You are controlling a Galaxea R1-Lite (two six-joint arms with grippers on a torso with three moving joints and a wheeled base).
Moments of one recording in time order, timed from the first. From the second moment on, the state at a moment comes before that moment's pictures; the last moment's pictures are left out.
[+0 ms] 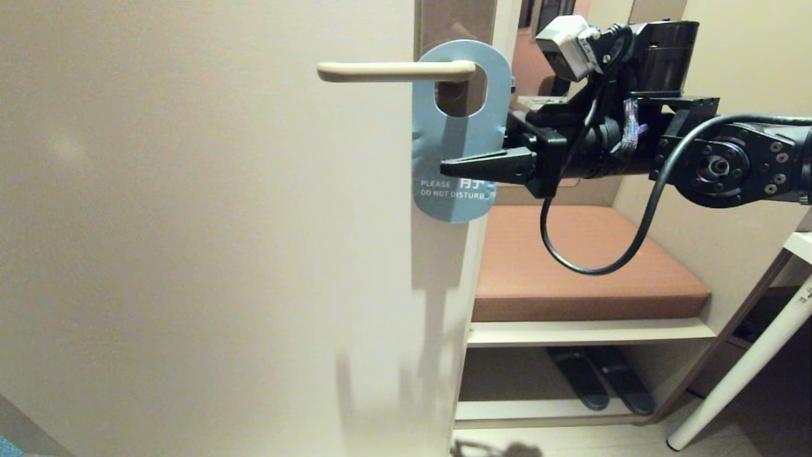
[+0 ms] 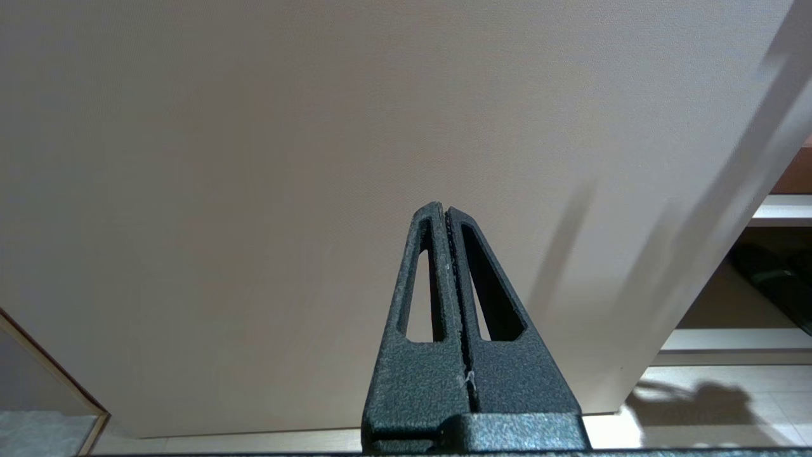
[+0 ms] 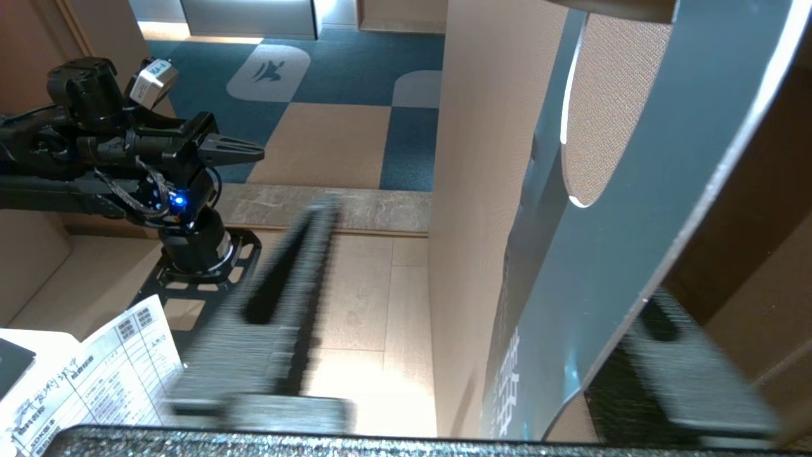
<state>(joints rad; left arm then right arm) 0.01 0.00 0.00 0.00 0.01 -0.02 0.42 1.92 -1.61 -0.22 1.16 -0.10</state>
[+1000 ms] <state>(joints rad) 0.01 0.00 0.00 0.00 0.01 -0.03 0.42 1.92 -1.61 -0.22 1.15 -0.11</state>
